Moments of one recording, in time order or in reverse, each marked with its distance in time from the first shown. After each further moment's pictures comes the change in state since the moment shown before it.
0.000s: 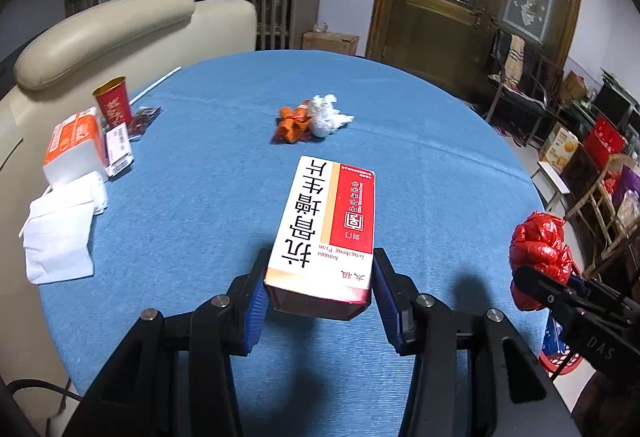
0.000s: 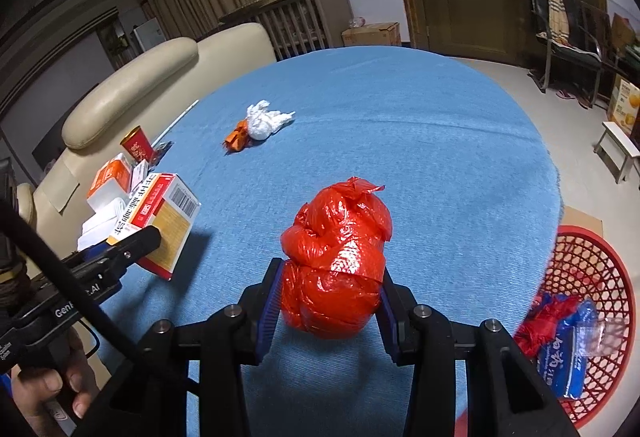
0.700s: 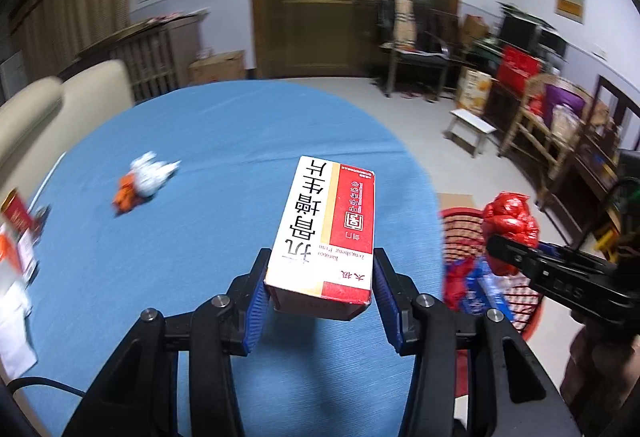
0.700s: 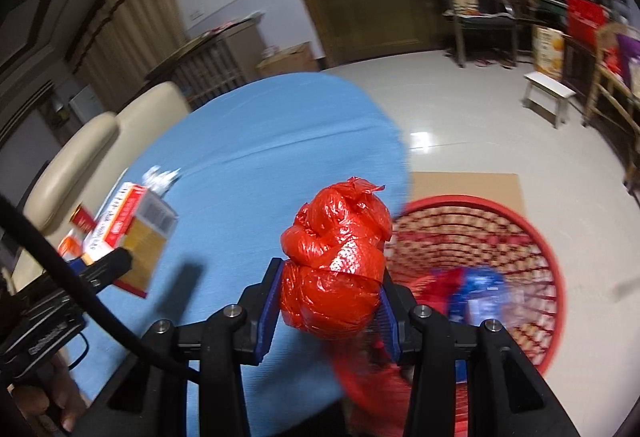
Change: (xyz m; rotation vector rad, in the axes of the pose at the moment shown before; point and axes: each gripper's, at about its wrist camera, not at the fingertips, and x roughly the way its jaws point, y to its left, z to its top) left arm -0.015 -0.161 0.003 0.343 -0.024 -0.243; right arm -0.065 -0.149 -0.024 0.274 -0.095 -0.165
